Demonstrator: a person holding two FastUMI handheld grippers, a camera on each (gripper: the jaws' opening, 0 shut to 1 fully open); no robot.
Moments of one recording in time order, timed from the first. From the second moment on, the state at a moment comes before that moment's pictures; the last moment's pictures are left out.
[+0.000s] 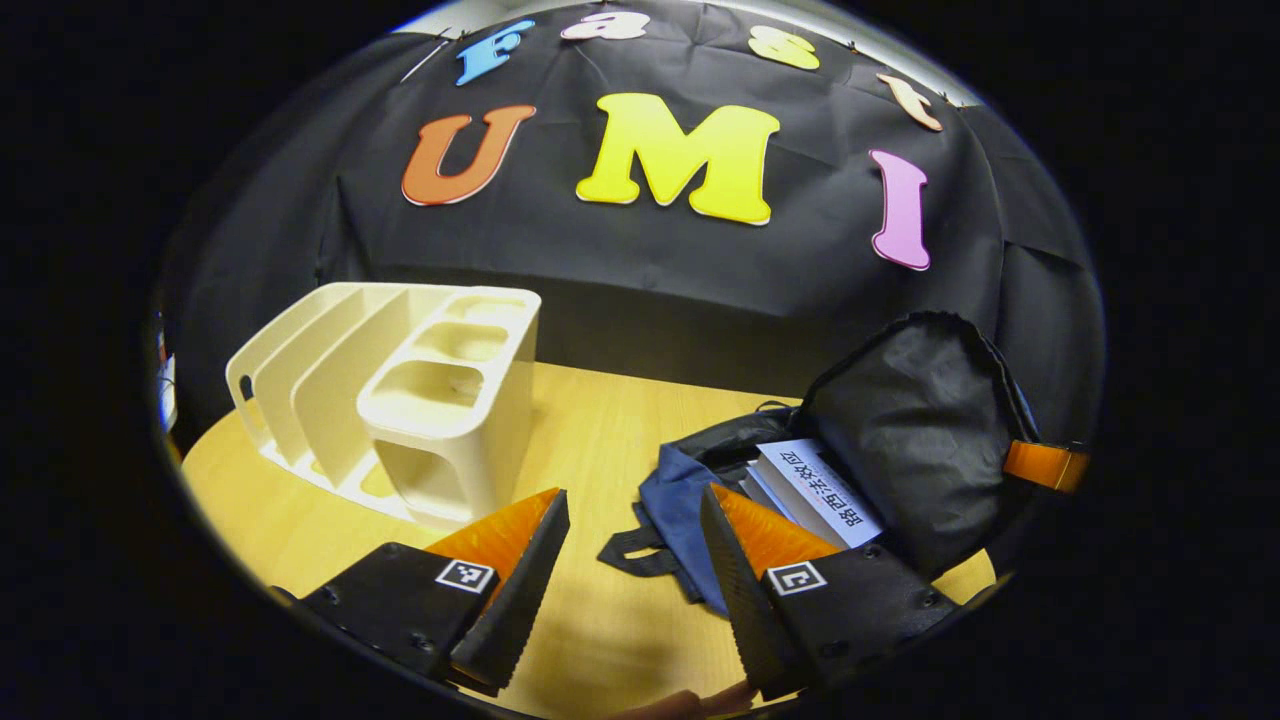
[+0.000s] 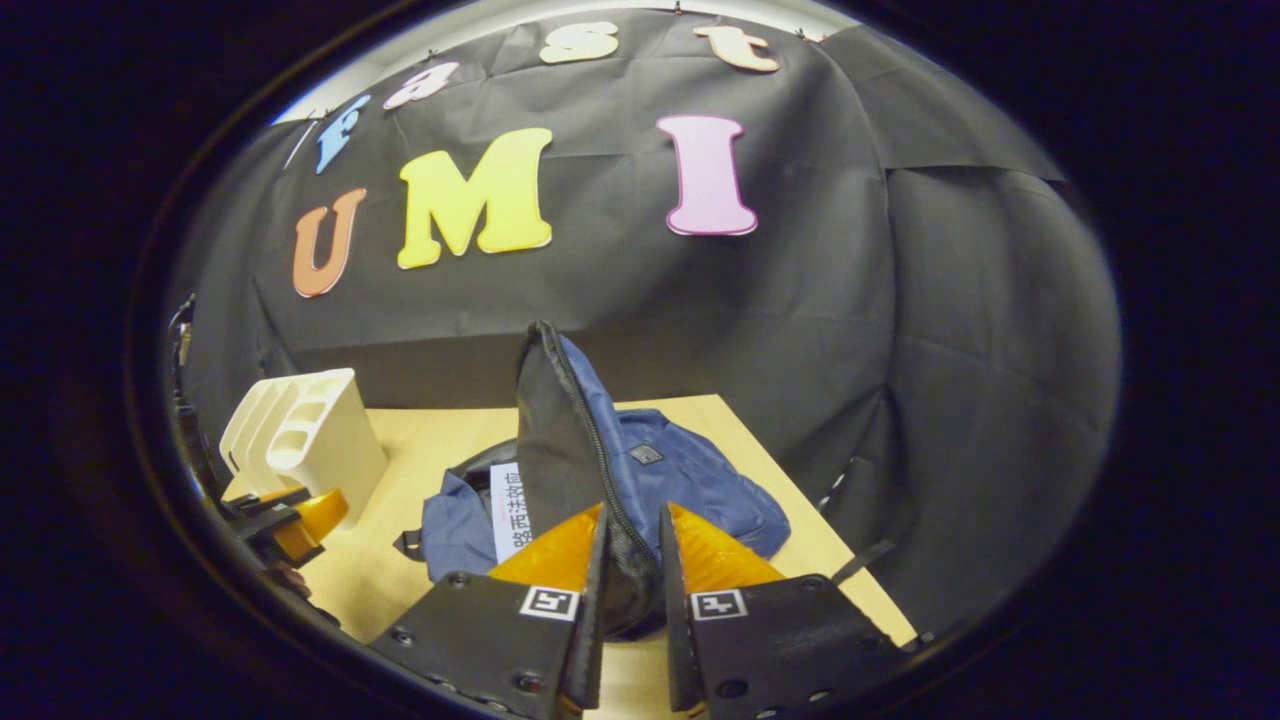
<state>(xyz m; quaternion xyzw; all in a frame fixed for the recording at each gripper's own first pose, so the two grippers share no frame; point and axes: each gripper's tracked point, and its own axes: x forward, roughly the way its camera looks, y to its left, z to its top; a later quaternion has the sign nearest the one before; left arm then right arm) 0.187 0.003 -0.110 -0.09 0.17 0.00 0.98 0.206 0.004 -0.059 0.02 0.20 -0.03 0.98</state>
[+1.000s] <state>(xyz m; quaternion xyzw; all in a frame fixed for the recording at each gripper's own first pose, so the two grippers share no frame) 0.000 0.094 -0.040 -0.03 0.08 0.03 1.00 0.052 0.057 -0.005 -0.01 0.08 0.01 1.00</state>
